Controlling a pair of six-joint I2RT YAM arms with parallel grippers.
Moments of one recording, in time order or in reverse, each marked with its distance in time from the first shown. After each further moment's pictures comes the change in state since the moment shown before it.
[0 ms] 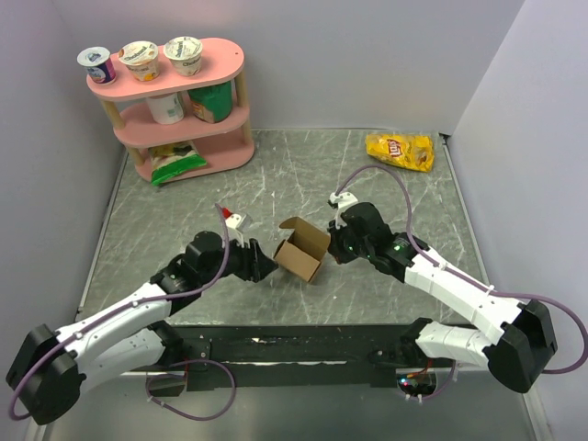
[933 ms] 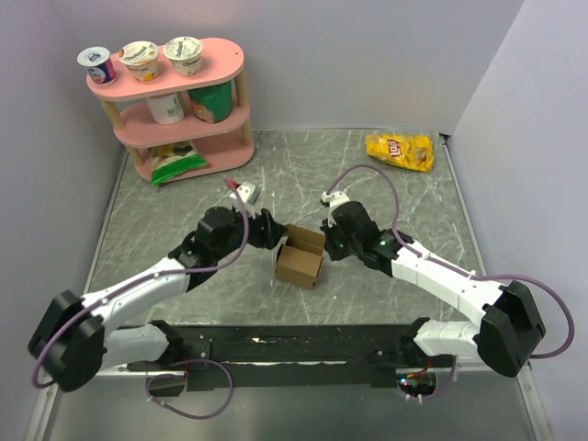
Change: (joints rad) left arm 0.022 0.207 0.135 0.195 -0.150 0.108; right arm 0.023 0.109 0.004 0.066 0.070 0.003
